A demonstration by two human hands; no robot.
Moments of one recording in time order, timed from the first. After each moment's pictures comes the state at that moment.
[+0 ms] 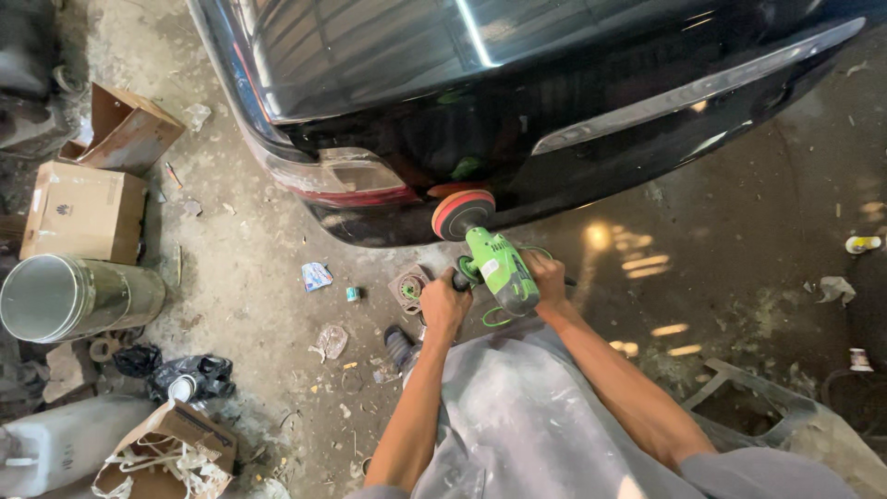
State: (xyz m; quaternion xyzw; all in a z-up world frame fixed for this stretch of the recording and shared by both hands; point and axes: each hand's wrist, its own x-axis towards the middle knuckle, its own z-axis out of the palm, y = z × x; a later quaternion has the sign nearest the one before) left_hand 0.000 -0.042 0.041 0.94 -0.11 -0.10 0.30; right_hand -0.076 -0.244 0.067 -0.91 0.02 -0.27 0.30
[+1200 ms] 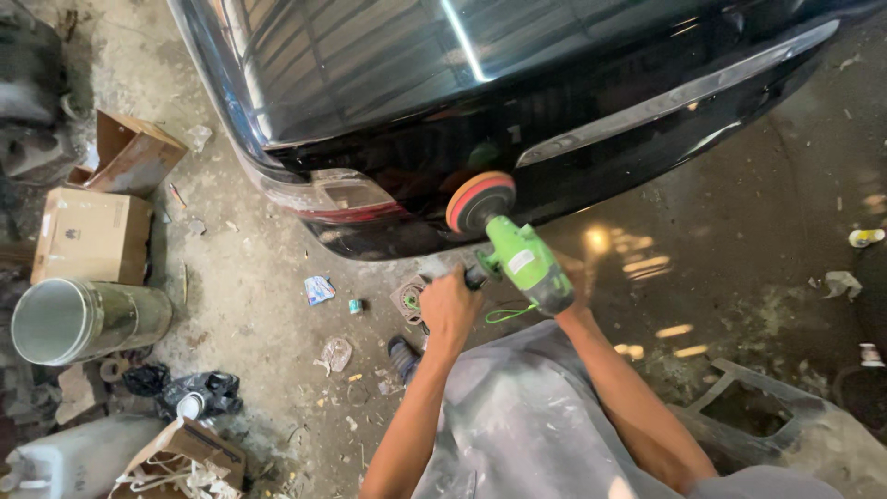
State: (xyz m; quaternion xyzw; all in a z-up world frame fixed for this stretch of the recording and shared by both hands) left_hand 0.001 -0.081 0.171 0.96 -0.17 -0.10 0.21; right_hand -0.094 -0.276 0.079 -0.90 0.05 -0.32 0.30
